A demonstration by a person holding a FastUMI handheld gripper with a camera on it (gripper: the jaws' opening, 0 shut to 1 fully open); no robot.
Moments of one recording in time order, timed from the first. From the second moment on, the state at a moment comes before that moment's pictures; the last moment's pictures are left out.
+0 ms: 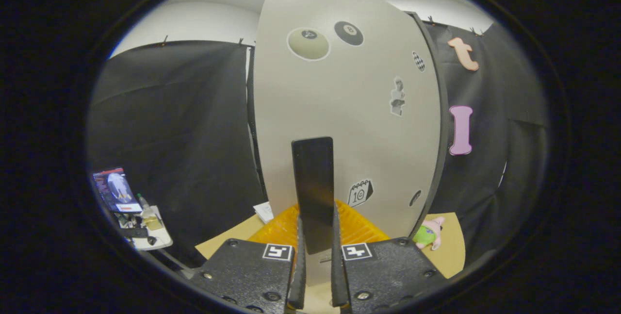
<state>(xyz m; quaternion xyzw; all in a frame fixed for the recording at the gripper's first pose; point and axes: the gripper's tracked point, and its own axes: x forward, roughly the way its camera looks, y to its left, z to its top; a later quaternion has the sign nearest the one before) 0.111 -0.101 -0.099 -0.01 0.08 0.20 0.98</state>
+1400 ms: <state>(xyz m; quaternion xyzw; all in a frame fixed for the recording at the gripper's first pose) 0.074 -0.230 -0.094 -0.02 0.05 0.06 1.00</state>
